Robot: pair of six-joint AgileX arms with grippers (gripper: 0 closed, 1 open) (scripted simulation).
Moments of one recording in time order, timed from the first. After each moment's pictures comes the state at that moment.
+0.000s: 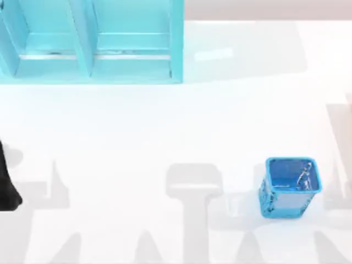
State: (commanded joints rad) left arm 0.00 0.00 0.00 0.00 0.00 0.00; right arm 0.00 0.00 0.00 0.00 0.00 0.00
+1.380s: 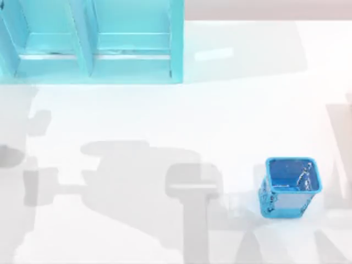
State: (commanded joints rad) left arm 0.18 1.66 1.45 -1.14 0.00 0.20; right arm 0.00 0.00 0.00 0.00 0.00 0.00
